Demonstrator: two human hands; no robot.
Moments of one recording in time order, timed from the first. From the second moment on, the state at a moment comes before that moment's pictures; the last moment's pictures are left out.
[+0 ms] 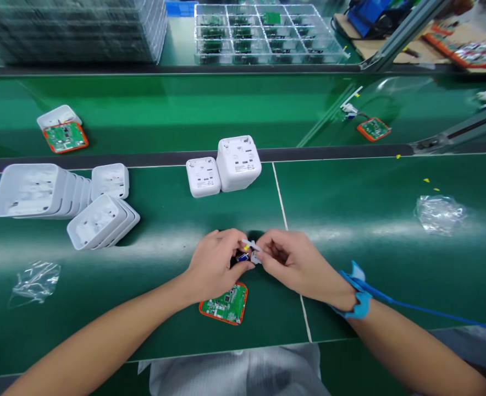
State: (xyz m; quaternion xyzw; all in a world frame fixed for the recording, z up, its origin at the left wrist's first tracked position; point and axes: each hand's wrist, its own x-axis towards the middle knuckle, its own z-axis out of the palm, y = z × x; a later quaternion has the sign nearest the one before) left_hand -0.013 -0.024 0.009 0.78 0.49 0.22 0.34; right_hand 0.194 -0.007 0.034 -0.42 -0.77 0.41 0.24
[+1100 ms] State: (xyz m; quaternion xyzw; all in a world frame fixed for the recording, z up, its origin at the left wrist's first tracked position) left_hand -0.012 -0.020 0.006 0.51 0.48 0.45 0.56; right_hand 0.177 0.000 0.009 -0.38 -0.78 0.31 0.38
